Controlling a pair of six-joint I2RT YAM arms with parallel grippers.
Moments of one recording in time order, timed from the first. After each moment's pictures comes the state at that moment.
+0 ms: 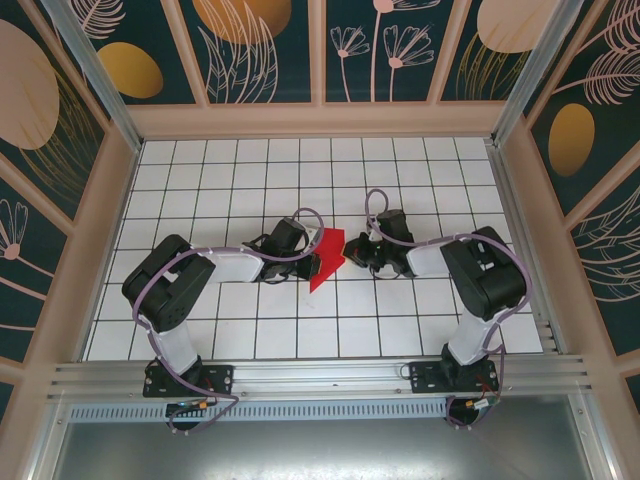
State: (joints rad) left arm -0.70 1.79 0.83 0.06 0.25 -0.40; right arm 0.46 1.77 0.67 0.32 -0.55 0.94
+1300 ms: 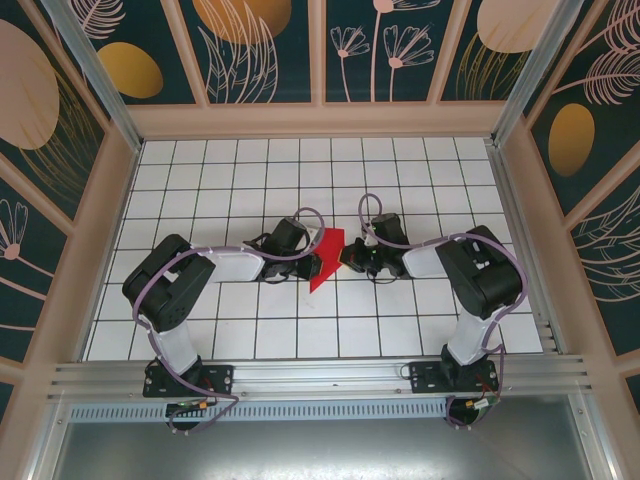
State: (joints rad) left arm -0.70 1.79 0.85 0.01 0.25 -0.40; right arm 0.50 1.78 0.67 0.31 -0.54 0.91
